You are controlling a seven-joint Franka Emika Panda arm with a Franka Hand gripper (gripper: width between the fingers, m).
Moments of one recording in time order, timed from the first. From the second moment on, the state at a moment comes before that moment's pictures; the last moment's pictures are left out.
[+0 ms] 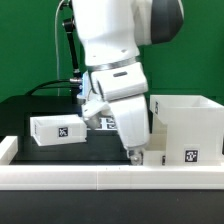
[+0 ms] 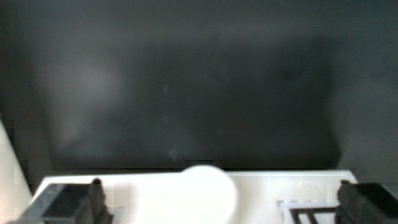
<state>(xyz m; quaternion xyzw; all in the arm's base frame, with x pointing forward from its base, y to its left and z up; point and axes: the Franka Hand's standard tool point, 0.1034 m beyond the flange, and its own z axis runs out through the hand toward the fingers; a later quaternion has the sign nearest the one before) 0.583 0.014 0.021 -0.68 -0.72 -0.07 0.08</state>
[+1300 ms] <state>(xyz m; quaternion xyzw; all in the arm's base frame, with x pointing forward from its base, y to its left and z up) 0.584 -0.002 0.016 -0.68 -0.73 -0.07 0.07</state>
